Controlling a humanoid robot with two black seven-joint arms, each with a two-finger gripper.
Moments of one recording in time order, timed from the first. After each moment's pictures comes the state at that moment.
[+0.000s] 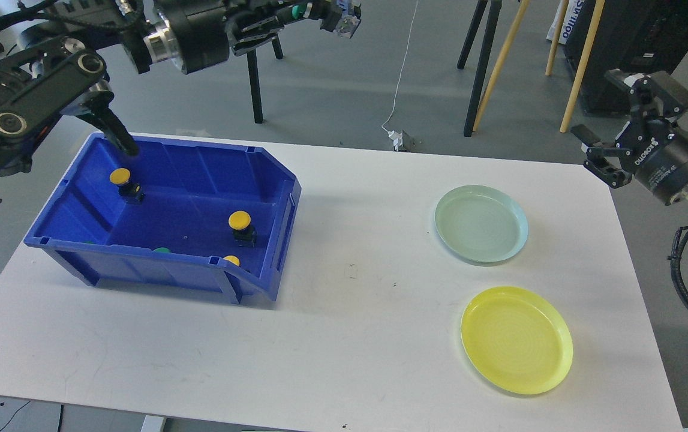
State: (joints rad) left arm -1.24 0.42 -0.43 -0.87 0.83 -0.49 -0.36; right arm 0.68 -0.87 0.50 1.19 -0.20 0.31 0.47
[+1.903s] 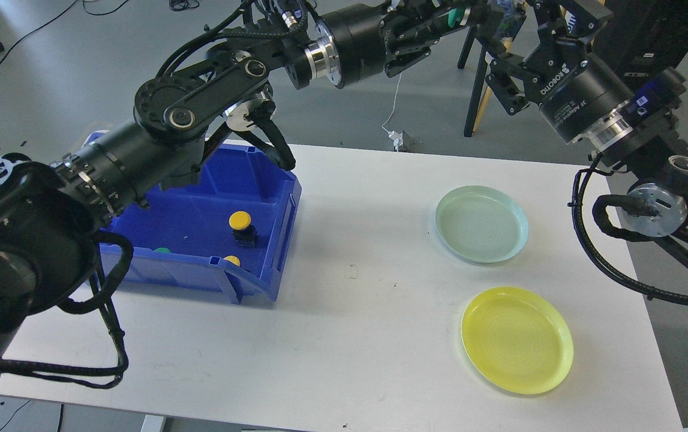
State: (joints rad) left arm -1.32 0.00 -0.42 -0.64 0.62 -0.49 -0.31; right arm 0.85 -0.67 0.54 1.37 -0.24 0.12 0.49
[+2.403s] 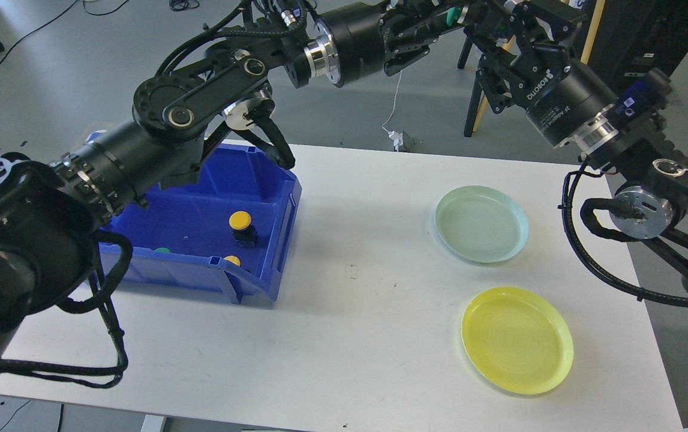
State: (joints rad) left arm -1.32 0.00 -0.42 -0.64 0.62 -0.49 -0.31; right arm 0.85 -0.64 0.54 1.37 -0.28 0.11 0.48
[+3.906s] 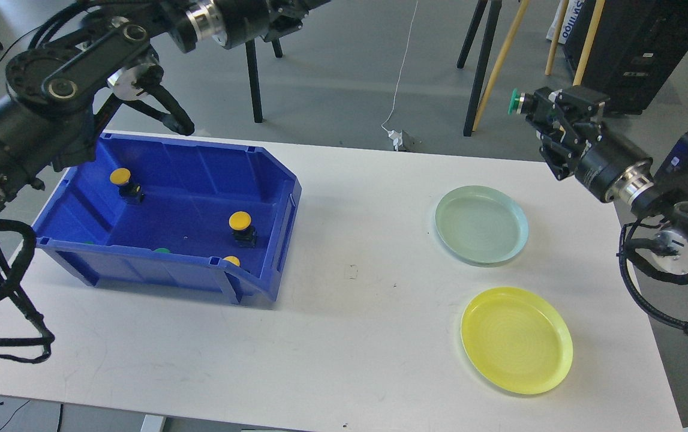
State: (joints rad) left arm -1.31 0.30 -0.45 -0.67 0.62 -0.49 -0.32; right arm 0.80 -0.63 0.25 0.99 -0.28 0.12 0.44
